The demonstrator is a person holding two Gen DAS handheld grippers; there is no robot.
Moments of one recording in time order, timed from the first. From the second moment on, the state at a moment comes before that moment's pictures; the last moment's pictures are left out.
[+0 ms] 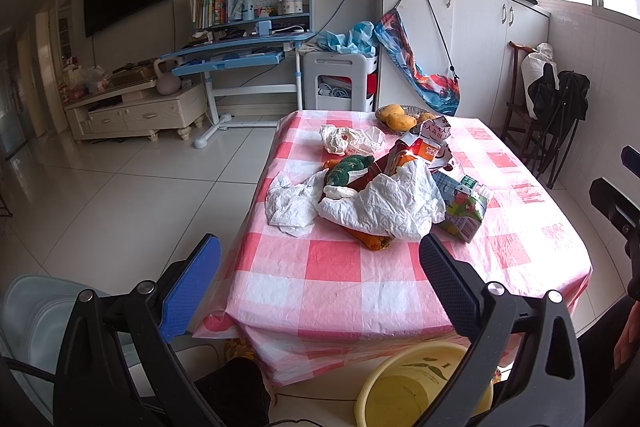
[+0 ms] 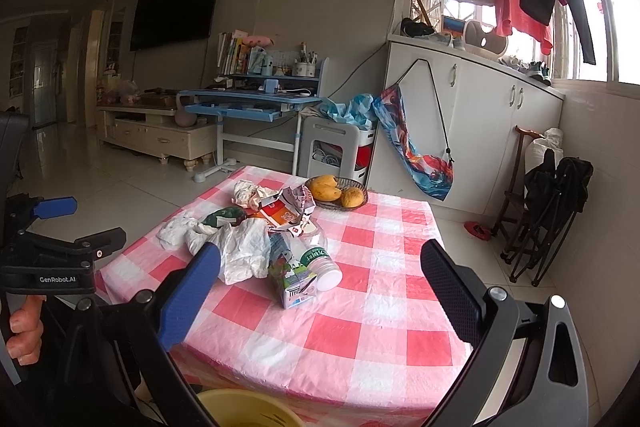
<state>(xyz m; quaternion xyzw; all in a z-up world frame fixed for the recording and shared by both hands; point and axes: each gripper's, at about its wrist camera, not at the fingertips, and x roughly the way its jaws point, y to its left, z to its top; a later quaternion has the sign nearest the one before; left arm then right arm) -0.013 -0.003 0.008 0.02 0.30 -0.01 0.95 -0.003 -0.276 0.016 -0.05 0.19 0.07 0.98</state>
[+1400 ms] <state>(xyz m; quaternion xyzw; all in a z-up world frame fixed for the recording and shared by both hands) 0.129 -0.096 -0.074 0.10 0.42 -0.05 0.90 0.053 -0.311 0.010 0.01 0.27 0.10 0.96</state>
